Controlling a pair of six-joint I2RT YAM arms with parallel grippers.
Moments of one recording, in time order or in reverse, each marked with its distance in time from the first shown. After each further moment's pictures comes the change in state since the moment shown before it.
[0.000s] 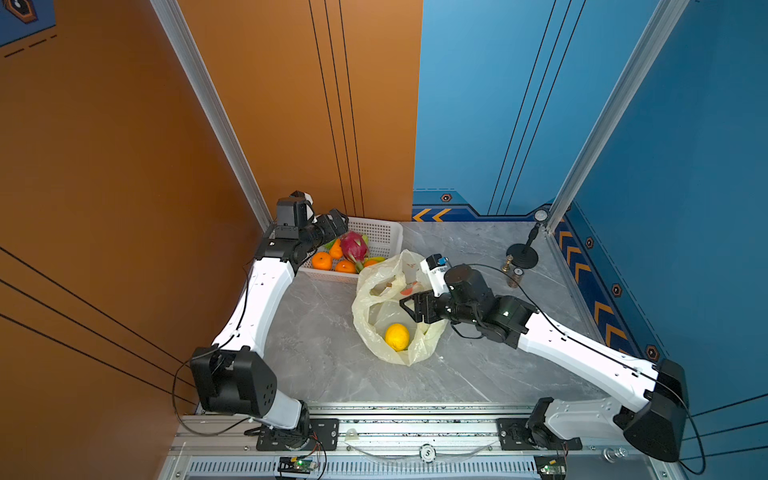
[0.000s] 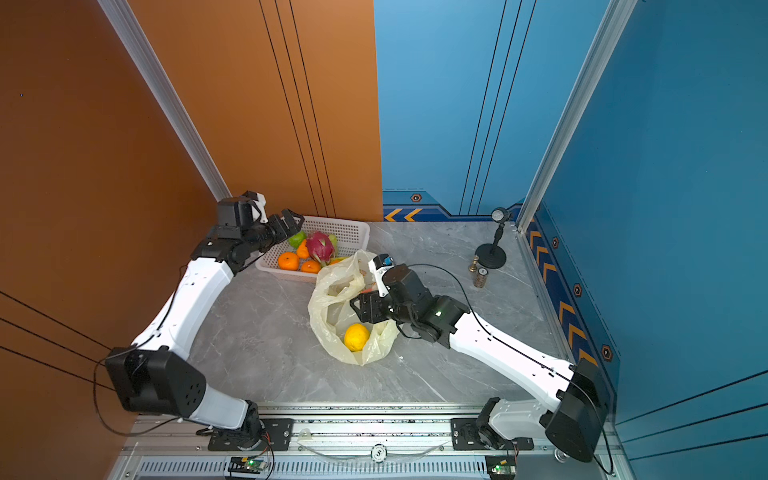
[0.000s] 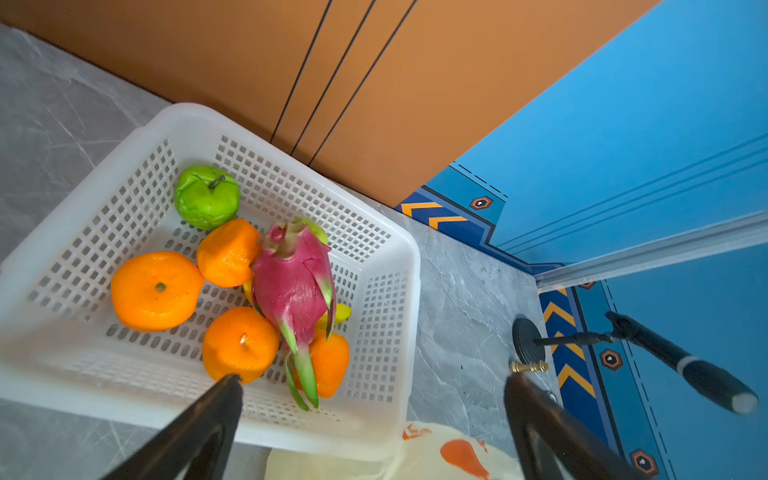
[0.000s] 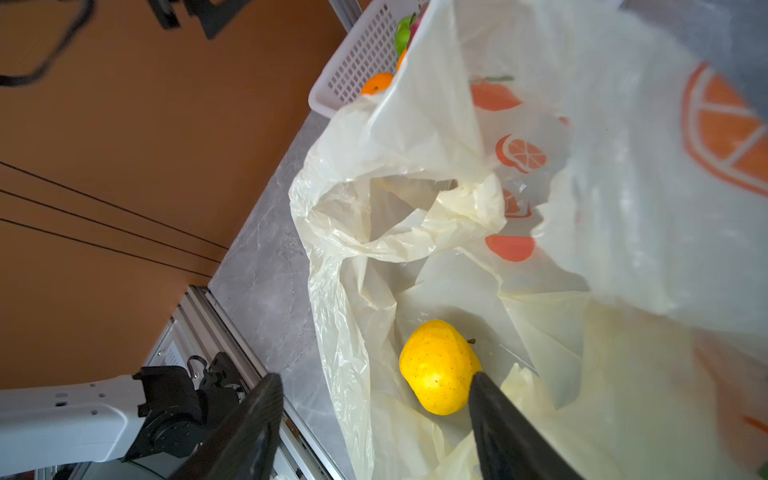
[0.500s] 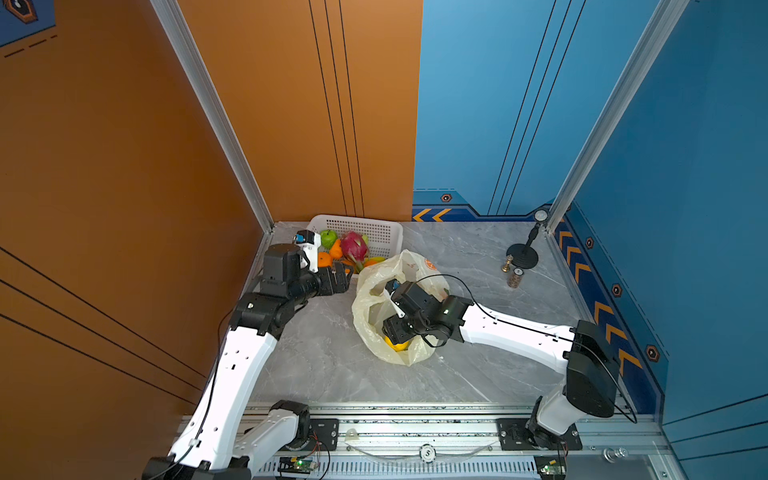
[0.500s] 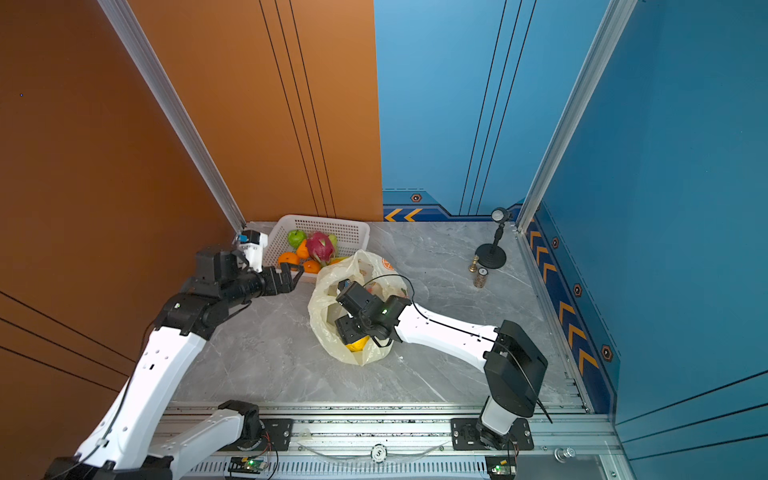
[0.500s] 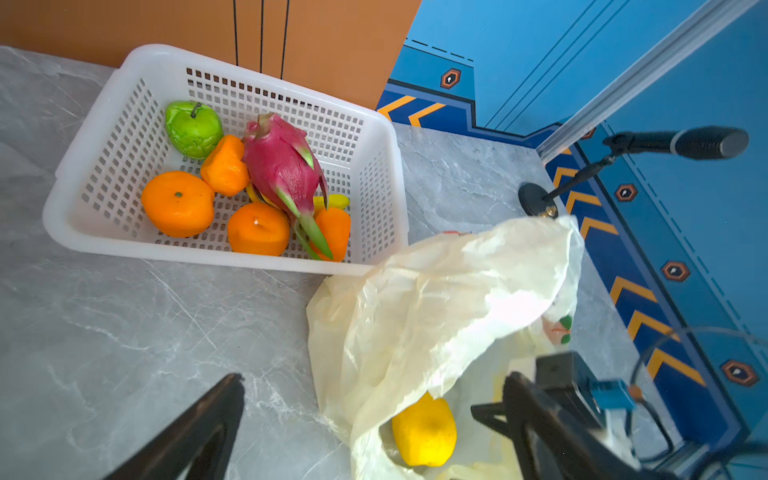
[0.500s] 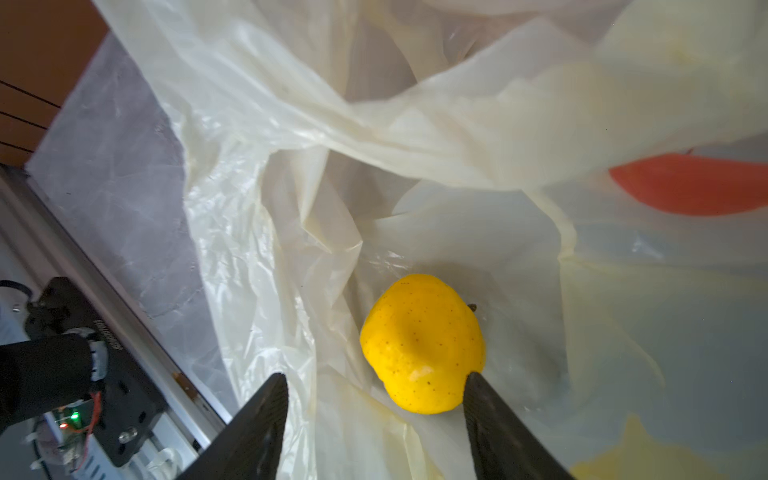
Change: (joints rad) left arm -0.089 -0.479 -0.349 -0.191 0.016 0.295; right arm 0.114 0.333 0.137 -0.159 0.133 -0.123
